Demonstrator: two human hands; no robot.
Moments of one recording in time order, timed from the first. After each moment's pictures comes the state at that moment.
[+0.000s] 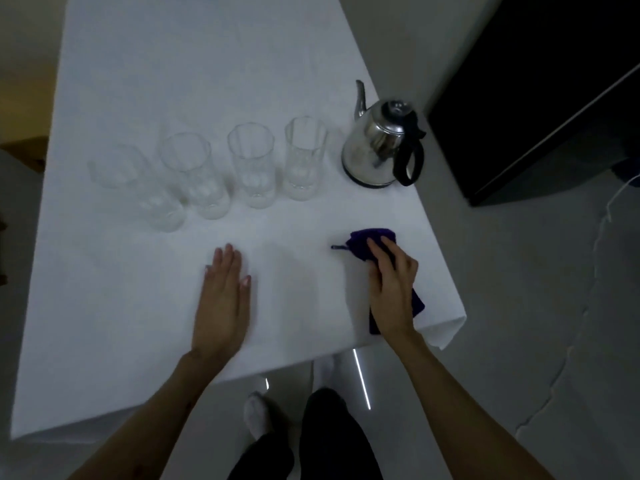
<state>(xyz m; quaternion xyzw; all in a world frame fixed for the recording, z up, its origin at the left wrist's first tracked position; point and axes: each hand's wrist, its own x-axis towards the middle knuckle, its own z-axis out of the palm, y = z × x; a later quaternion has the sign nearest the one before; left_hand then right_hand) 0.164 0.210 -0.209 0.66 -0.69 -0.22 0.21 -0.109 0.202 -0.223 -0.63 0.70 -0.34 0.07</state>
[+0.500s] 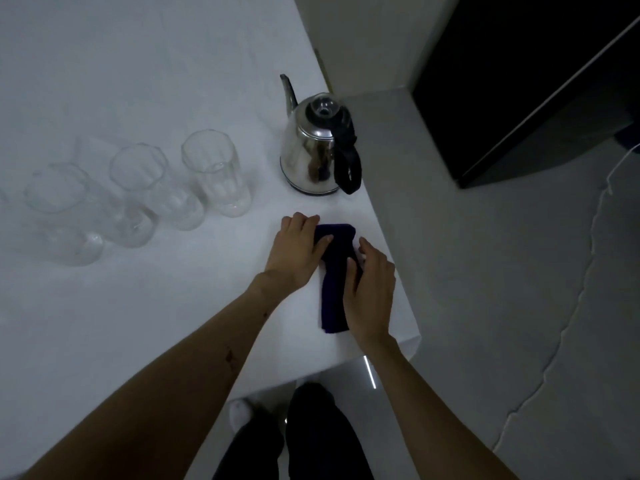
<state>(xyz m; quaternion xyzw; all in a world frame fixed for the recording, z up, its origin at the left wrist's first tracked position) -0.048 0.079 -0.202 0.56 -0.77 -0.27 0.14 -0.173 0.169 -0.218 -0.53 0.77 -0.31 0.16</state>
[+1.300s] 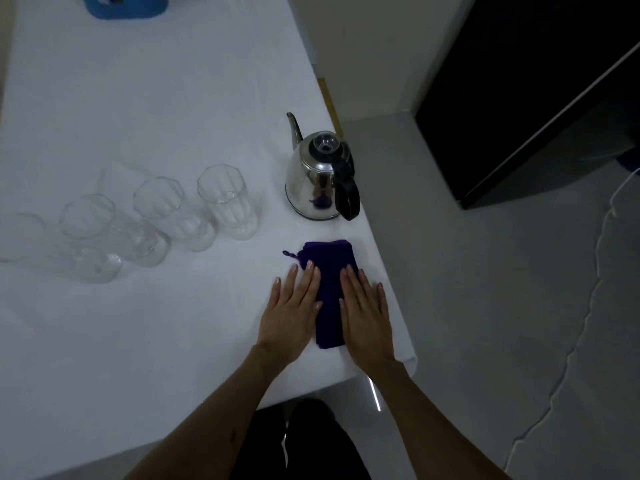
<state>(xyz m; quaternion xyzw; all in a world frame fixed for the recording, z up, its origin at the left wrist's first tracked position) -0.030 0.154 -0.225 0.55 -0.81 -0.18 -0.02 -0.193 0.186 -0.243 -0.71 0.68 -0.11 0.09</state>
